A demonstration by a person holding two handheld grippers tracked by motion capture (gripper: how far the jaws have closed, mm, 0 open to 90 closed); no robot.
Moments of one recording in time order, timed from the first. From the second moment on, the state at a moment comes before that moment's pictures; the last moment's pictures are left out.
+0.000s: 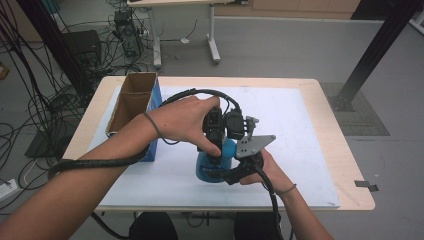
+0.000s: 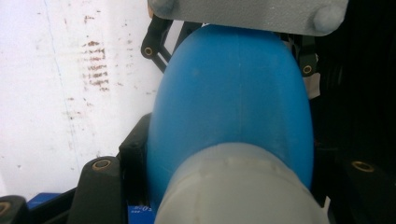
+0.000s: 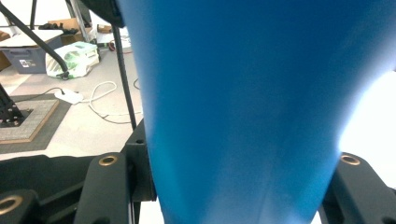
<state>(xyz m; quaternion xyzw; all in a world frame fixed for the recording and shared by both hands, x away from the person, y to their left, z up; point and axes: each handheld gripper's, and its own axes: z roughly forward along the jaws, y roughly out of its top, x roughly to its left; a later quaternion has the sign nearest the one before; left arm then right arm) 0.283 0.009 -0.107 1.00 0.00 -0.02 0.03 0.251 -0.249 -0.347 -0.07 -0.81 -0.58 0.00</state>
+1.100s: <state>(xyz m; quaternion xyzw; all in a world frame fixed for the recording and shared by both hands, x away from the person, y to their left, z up) 0.286 0.013 -0.103 1.00 0.01 -0.01 0.03 0.249 -0.253 -0.349 -0.09 -0.80 -0.59 0.00</state>
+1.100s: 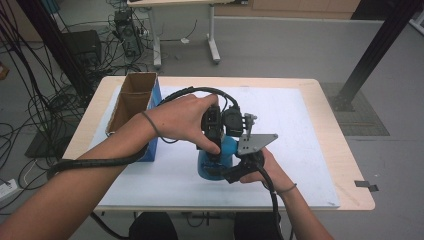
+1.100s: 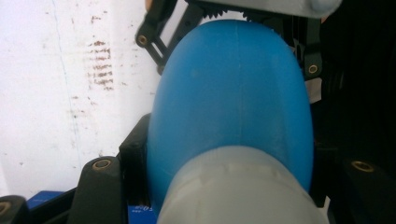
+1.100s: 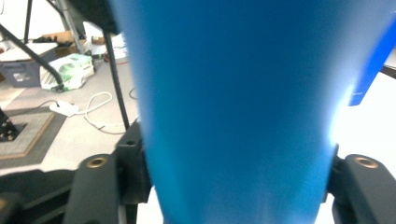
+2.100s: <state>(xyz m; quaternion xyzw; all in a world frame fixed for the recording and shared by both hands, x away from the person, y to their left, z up) 0.293 0.011 -0.094 1.00 0.03 -0.02 0.03 0.235 -0.271 -0.358 -0.15 -0.79 -0.60 -0.01</state>
